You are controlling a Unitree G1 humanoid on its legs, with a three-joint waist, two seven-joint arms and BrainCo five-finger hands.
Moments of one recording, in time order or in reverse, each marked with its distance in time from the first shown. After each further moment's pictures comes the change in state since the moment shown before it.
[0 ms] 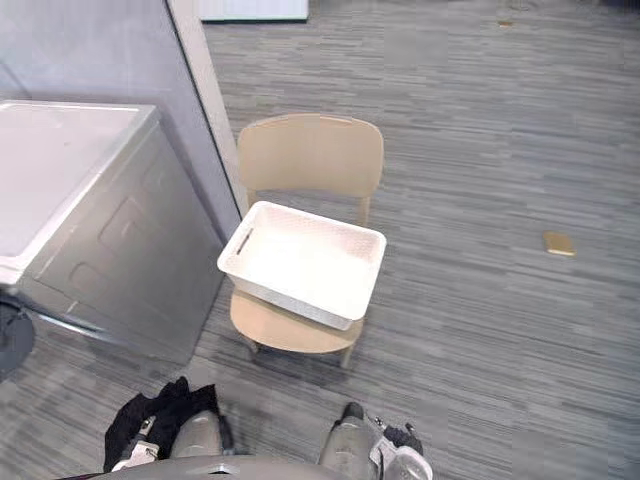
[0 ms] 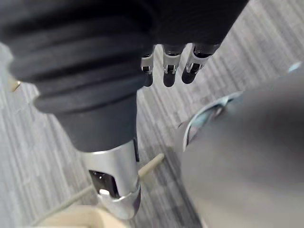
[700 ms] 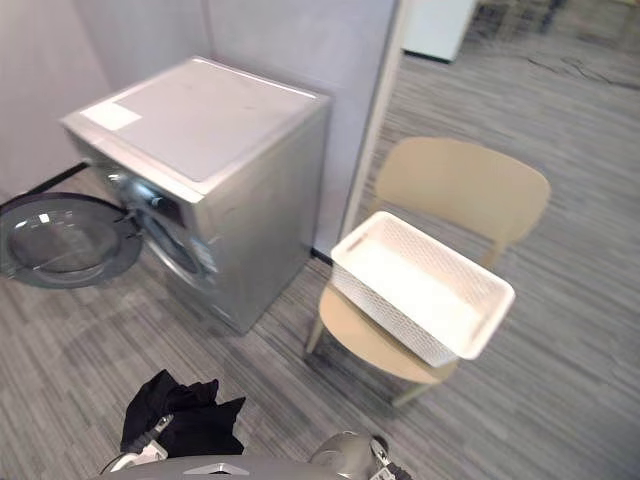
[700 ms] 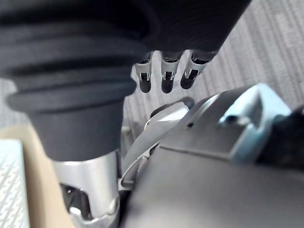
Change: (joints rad) left arm 0.057 0.114 -0.286 0.064 0.148 -0.001 -0.027; right arm -0.025 0.005 -0.139 0.222 0.049 0.018 -0.018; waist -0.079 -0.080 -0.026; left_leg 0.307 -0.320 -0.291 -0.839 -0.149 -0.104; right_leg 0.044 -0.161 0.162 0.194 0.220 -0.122
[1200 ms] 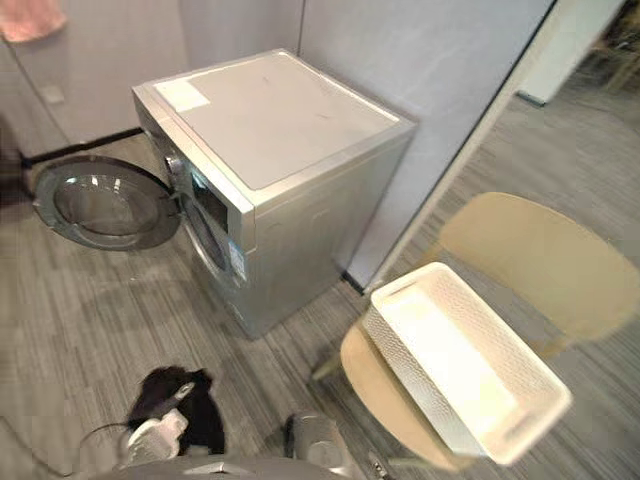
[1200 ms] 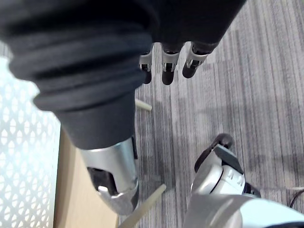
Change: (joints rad) left arm -0.131 -0.097 -0.050 -0.042 0.061 0.032 -0.027; right arm 0.119 0.066 -0.004 -0.142 0.068 -0.020 0.027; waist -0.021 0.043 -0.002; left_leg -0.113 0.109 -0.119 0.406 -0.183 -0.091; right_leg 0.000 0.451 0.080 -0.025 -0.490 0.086
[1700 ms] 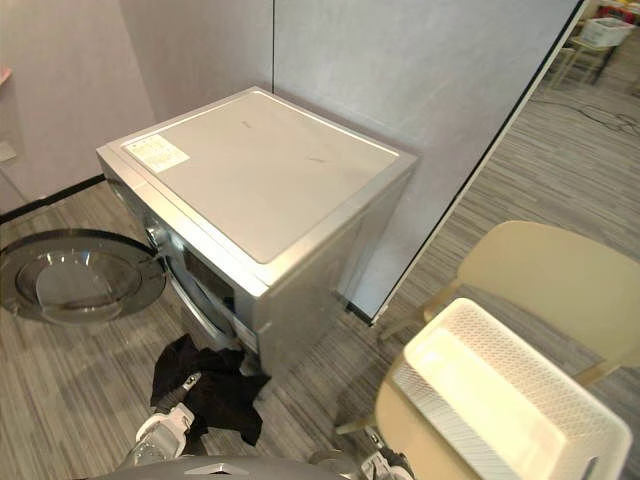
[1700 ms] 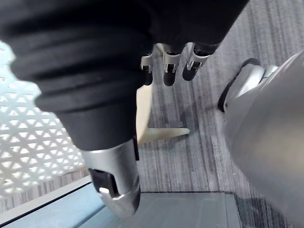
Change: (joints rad) left arm 0.032 0.002 -0.026 -0.098 -0.047 -0.022 0.041; right arm -0.037 -0.011 0.050 -0.029 -0.006 0.002 -0.042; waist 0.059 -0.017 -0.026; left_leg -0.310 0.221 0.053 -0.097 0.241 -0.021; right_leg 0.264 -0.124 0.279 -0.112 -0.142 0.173
